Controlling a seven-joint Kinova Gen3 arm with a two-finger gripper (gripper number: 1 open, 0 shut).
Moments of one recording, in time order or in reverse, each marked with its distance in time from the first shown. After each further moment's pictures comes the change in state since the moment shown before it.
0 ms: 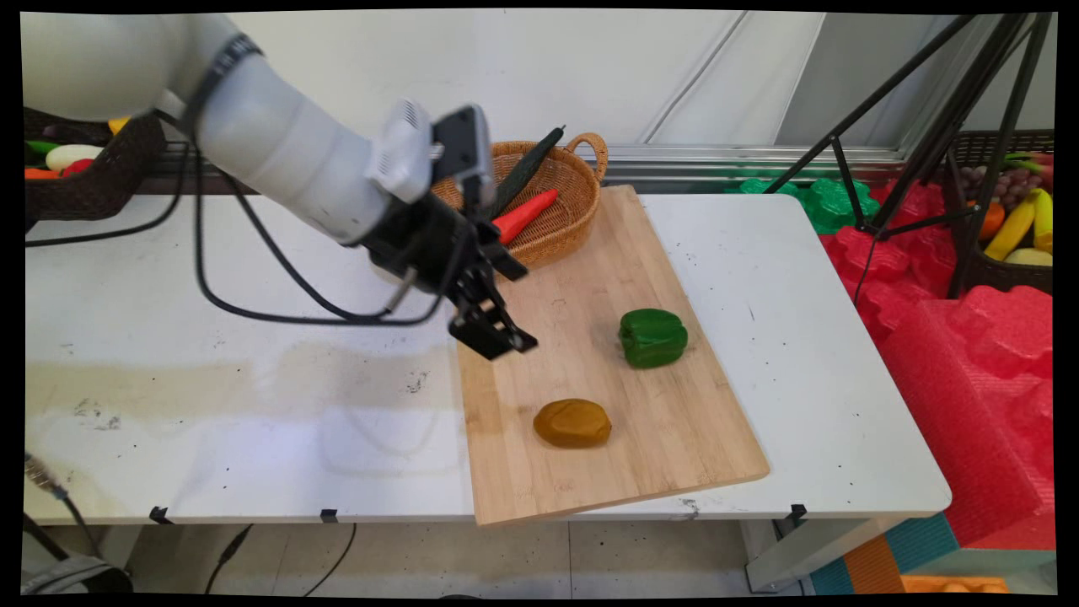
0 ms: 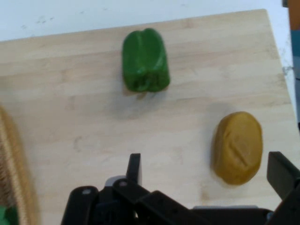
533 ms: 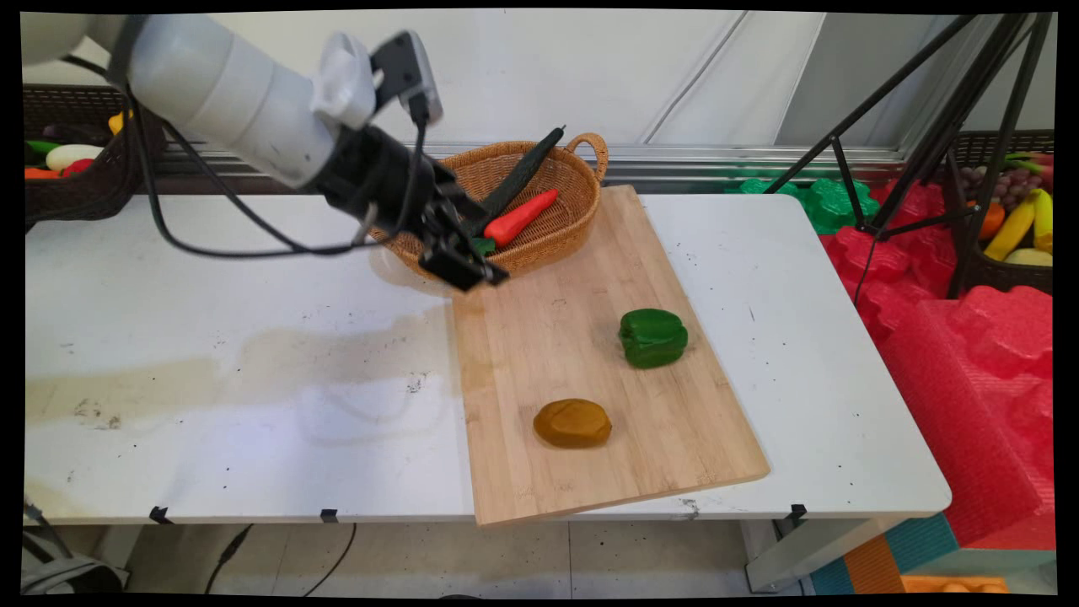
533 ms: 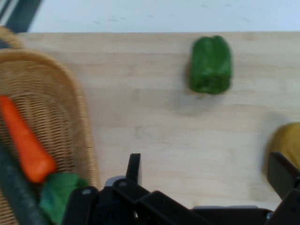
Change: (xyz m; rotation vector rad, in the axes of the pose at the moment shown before) arm -0.013 -0.033 -0.041 0.113 0.039 -0.112
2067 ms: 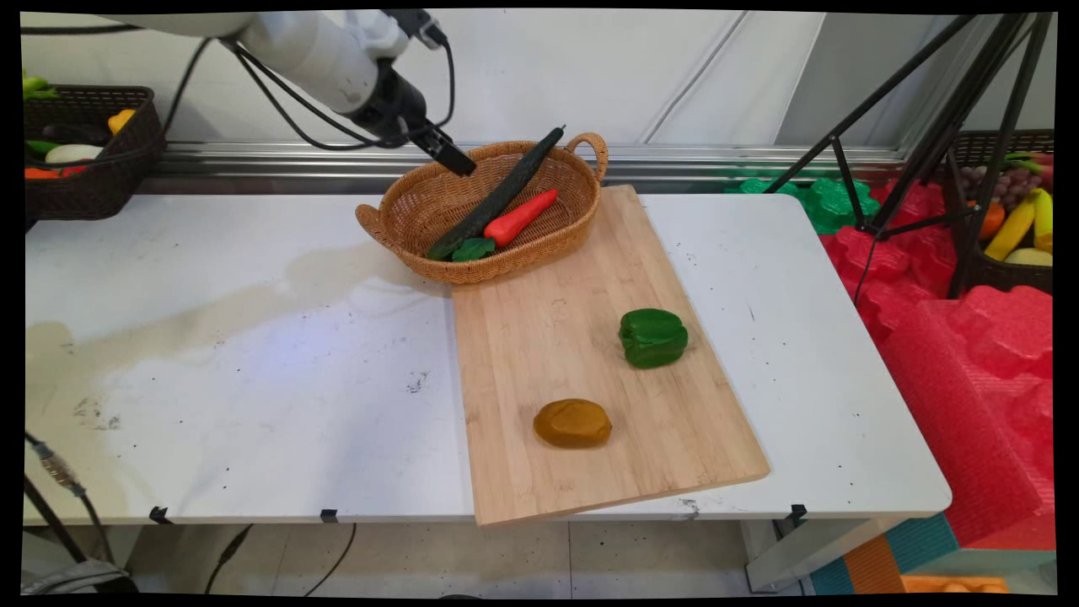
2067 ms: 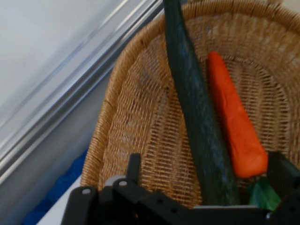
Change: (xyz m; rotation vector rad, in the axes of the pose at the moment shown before) arm -0.016 -0.166 0.073 0.331 -0.083 -0.303
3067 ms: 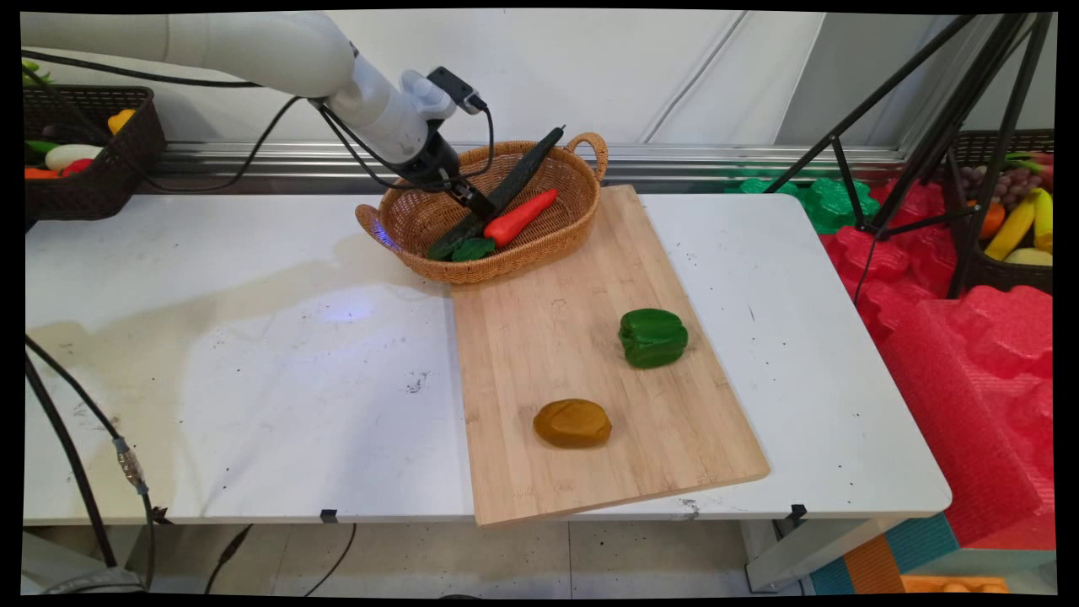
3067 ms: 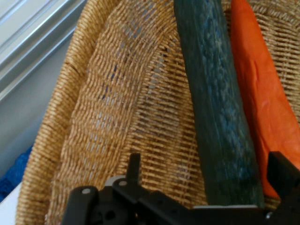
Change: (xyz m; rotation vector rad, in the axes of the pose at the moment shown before) arm -0.013 -0.002 0.110 -0.034 -0.126 -0.076
